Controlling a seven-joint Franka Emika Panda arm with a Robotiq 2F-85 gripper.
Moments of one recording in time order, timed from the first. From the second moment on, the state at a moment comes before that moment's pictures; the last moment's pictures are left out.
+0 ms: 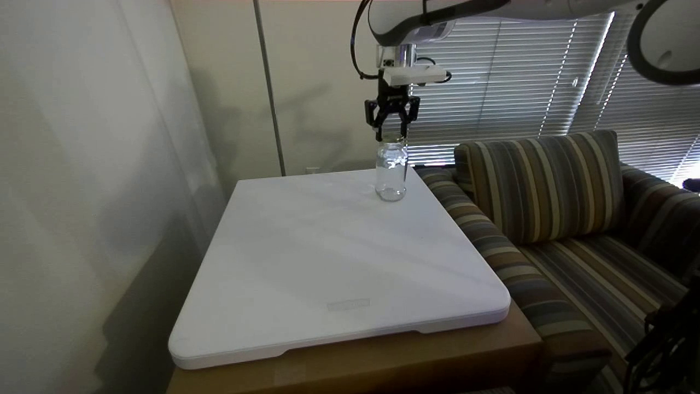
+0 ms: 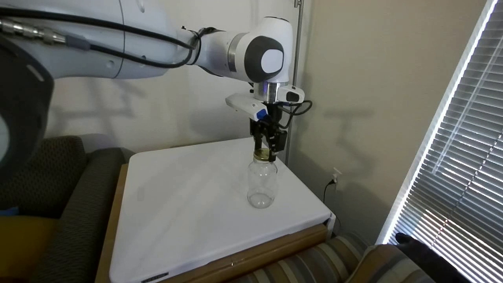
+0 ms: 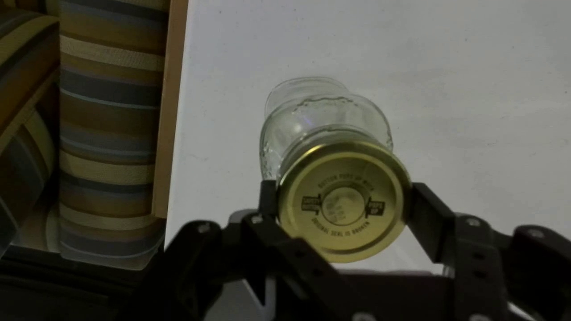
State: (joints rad) arm -0.11 1.36 -0.02 -0.37 0.02 1.74 0.26
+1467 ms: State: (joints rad) arm -0.11 1.37 -0.03 -0.37 0.01 1.78 0.33
